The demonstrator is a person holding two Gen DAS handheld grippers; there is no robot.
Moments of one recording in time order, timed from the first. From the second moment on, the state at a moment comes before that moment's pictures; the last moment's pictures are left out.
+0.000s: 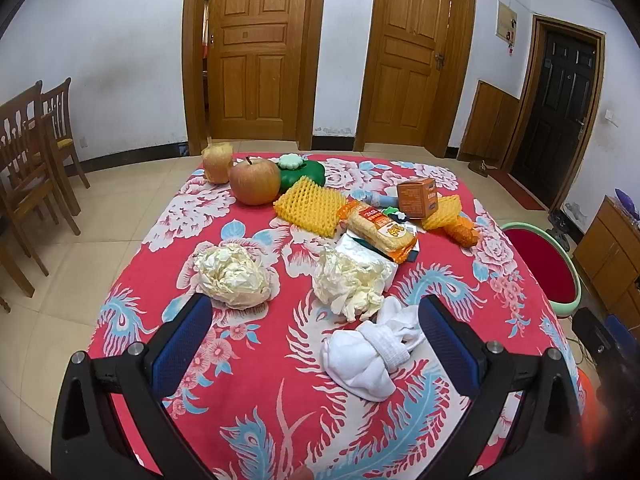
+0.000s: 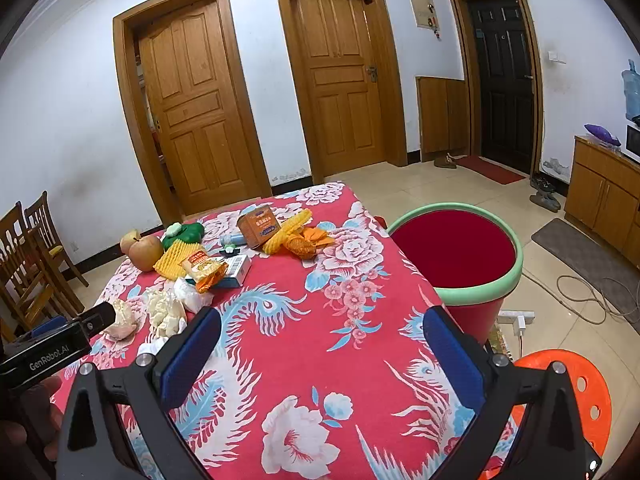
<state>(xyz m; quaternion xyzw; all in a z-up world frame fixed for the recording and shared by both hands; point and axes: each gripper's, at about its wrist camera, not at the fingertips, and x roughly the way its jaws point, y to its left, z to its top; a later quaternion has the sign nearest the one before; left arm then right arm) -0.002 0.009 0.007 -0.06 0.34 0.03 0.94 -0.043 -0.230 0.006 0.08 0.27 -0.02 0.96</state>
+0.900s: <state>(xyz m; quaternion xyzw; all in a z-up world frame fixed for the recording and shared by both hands) -0.005 0.019 0.018 -0.06 0.33 0.03 0.94 -0.046 -0.232 0.007 0.08 0.27 -0.02 0.96</state>
